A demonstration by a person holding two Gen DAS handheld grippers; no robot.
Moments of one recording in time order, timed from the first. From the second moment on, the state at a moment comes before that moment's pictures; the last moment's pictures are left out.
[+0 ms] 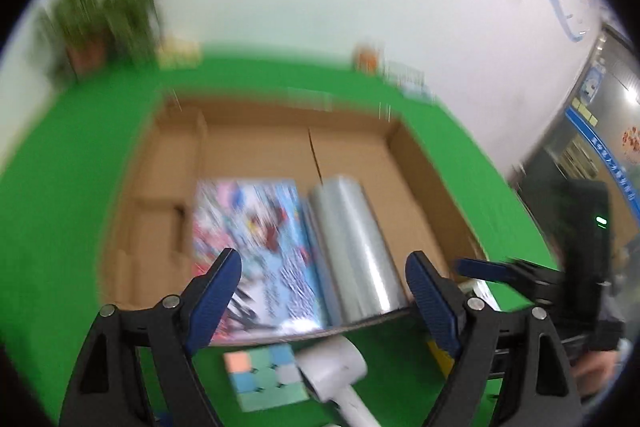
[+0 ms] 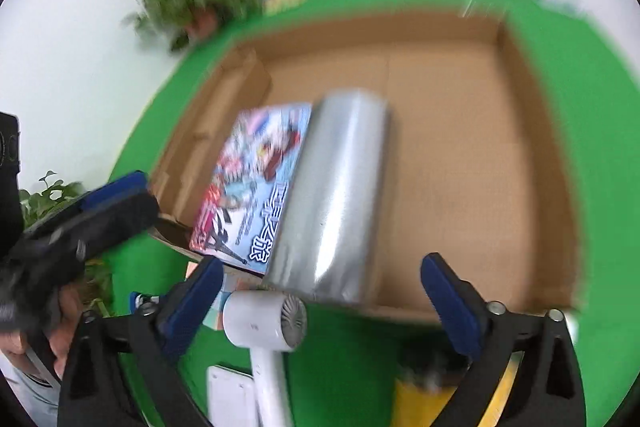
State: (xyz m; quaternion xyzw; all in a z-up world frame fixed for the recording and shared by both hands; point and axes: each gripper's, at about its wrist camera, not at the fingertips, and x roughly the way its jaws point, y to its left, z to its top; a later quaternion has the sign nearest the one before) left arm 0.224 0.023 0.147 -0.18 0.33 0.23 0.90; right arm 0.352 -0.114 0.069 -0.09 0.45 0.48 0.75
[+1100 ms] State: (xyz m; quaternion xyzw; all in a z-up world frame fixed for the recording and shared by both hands) left arm 0.146 -0.118 0.052 -0.38 0.38 0.01 0.84; right arm 0.212 -0.314 -0.016 -0.23 0.43 0.42 0.77
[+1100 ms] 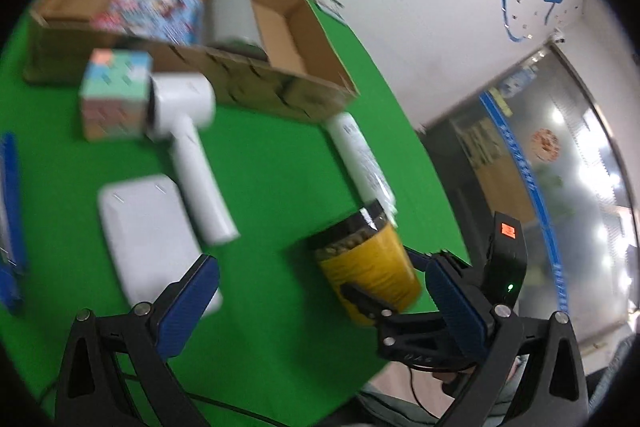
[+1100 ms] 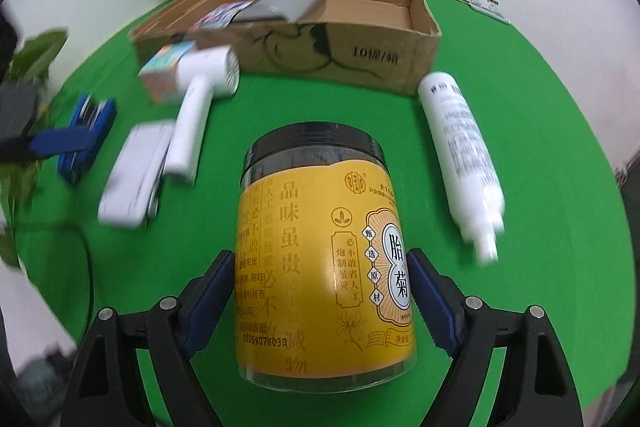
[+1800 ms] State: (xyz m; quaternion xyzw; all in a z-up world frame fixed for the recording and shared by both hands) left arm 0.150 -0.133 -0.006 -0.48 0.42 -0.06 0.77; right arm 0.207 -0.314 -0.041 -0.06 0.62 0.52 0.58
